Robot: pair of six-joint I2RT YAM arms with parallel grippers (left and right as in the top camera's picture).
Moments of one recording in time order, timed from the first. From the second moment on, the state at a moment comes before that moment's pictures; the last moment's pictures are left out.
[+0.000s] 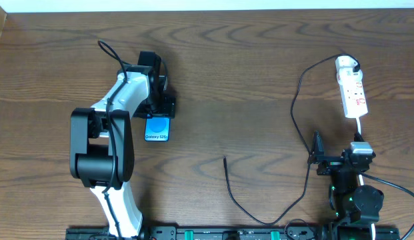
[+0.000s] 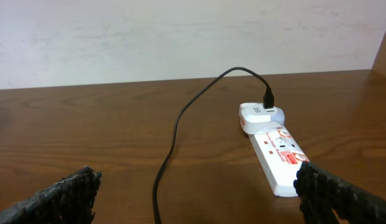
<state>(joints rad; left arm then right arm) -0.10 2.03 1.35 -0.85 0.02 -0.05 -0.07 0.02 0.01 -0.07 -0.07 0.06</state>
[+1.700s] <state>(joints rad) -0.10 2.00 1.31 -0.84 0.02 -0.05 -0.07 0.02 0.01 -0.07 -0.07 0.06</state>
